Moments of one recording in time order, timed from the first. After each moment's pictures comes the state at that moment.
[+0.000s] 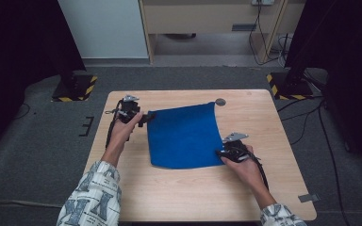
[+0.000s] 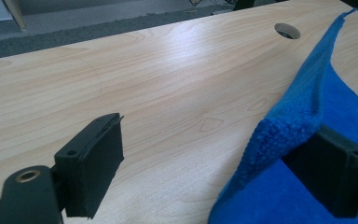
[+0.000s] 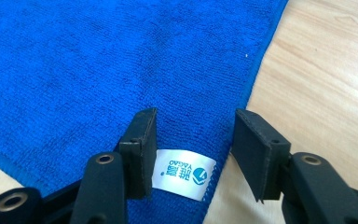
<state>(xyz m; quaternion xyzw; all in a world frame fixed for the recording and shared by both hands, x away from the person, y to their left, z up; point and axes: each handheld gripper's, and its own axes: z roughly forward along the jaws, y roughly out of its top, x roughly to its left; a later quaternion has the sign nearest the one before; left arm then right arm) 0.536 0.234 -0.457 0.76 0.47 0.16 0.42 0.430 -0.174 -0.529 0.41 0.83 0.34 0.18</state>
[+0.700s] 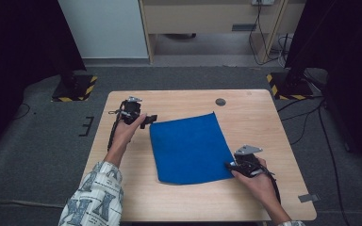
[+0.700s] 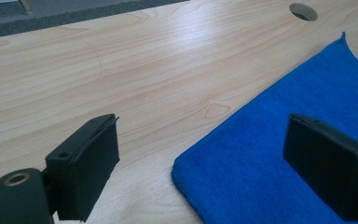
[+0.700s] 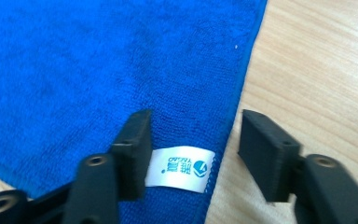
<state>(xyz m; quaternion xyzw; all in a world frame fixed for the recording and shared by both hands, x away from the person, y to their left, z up) 0.535 0.228 -0.461 0.77 0.49 0.17 0.38 0.383 -0.202 -0.526 0.43 0.82 0.34 0.18</state>
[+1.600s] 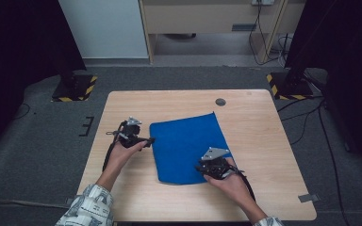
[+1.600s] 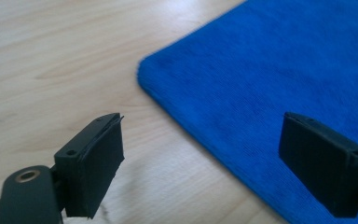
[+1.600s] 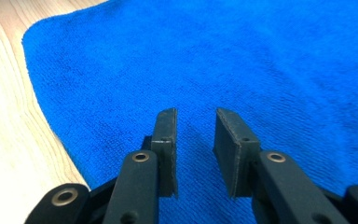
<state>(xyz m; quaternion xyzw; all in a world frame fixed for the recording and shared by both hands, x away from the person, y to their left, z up) 0.470 0.222 -0.505 0.81 0.45 0.15 0.35 0.374 -0.105 -0.518 0.30 0.86 0.39 0.13</state>
